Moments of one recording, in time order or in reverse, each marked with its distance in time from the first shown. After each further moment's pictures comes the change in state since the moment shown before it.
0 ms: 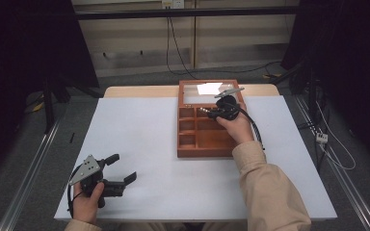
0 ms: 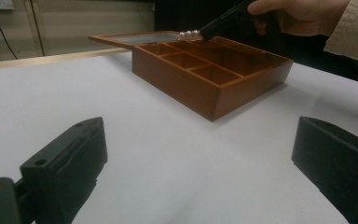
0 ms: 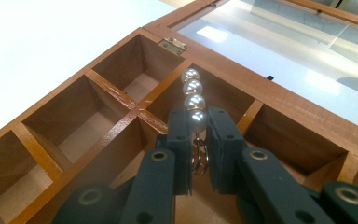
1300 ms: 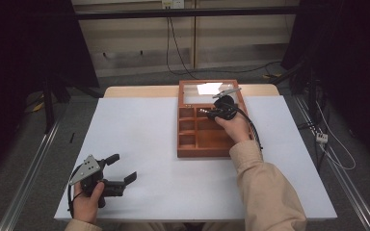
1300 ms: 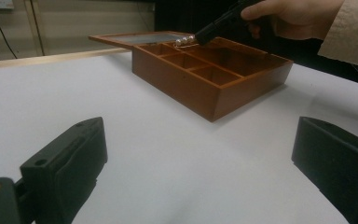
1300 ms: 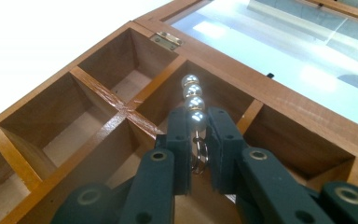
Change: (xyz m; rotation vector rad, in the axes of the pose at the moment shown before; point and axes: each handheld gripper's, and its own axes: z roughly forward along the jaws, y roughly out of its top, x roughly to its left) left arm 0.000 0.000 0.001 -0.006 0.000 -0.007; right arm -0.002 0.000 0.012 0.018 -0.017 -0.005
